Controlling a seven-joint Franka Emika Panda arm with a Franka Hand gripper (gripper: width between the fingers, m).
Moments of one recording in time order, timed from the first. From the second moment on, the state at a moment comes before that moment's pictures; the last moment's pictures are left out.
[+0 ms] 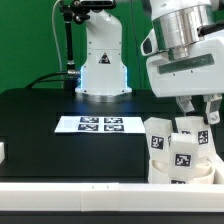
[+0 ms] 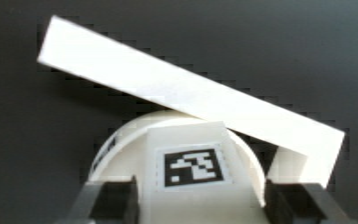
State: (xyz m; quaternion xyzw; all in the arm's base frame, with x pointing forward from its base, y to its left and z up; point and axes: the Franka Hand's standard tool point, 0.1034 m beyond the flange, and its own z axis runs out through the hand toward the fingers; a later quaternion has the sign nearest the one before) arm 0.588 0.114 0.090 -0.78 0.60 -0.01 0.16
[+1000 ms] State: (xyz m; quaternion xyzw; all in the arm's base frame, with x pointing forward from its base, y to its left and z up) arm 0.590 0.121 0.130 -0.79 0.58 0.00 0.18
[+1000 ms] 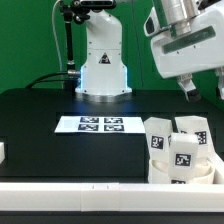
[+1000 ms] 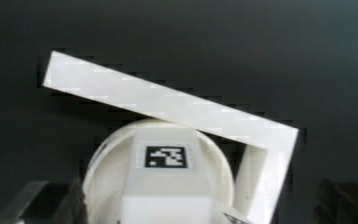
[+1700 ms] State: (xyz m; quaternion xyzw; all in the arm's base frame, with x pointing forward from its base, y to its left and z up) arm 0.593 0.129 0.128 -0.96 0.25 -0.07 0.12
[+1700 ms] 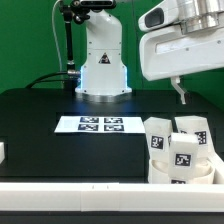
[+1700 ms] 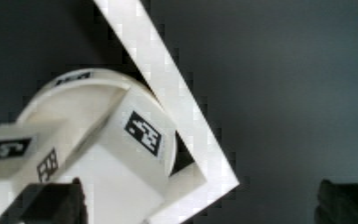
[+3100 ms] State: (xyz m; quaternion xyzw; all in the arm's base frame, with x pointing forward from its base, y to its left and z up) arm 0.607 0.118 0.124 -0.91 -0.40 -0.13 0.02
